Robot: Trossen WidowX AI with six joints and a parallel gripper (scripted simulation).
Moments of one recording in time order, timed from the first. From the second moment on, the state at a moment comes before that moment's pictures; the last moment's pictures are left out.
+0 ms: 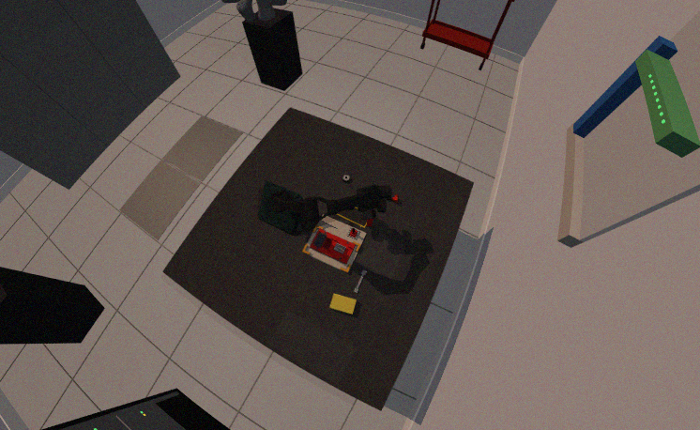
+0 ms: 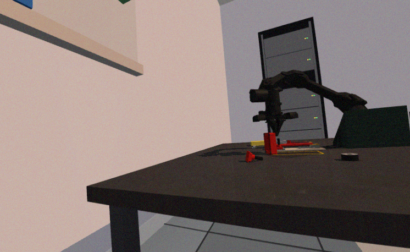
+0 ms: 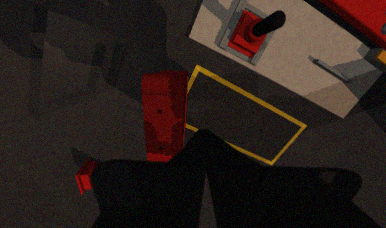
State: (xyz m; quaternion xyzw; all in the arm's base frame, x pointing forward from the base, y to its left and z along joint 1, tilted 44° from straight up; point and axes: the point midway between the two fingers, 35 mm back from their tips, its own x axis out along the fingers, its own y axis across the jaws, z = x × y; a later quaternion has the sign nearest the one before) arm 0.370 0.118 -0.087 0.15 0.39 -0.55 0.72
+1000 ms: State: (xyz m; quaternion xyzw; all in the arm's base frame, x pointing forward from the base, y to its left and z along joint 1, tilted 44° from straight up) arm 0.381 0.122 -0.089 0.15 0.39 -0.55 0.72
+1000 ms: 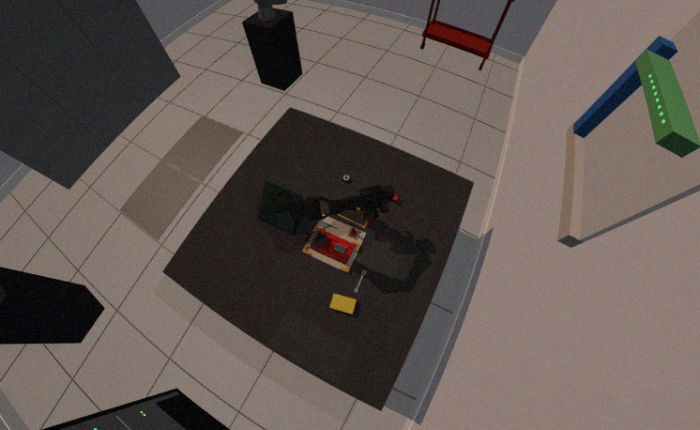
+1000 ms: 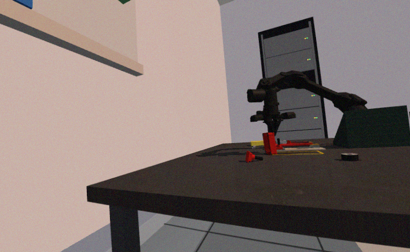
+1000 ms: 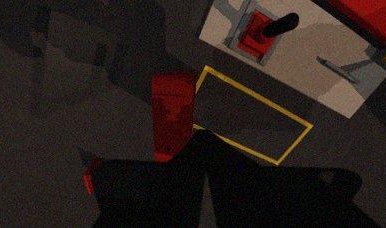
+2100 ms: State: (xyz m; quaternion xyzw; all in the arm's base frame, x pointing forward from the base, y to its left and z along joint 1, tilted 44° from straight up) arm 0.391 0.127 -0.091 0.15 0.39 -0.55 0.73
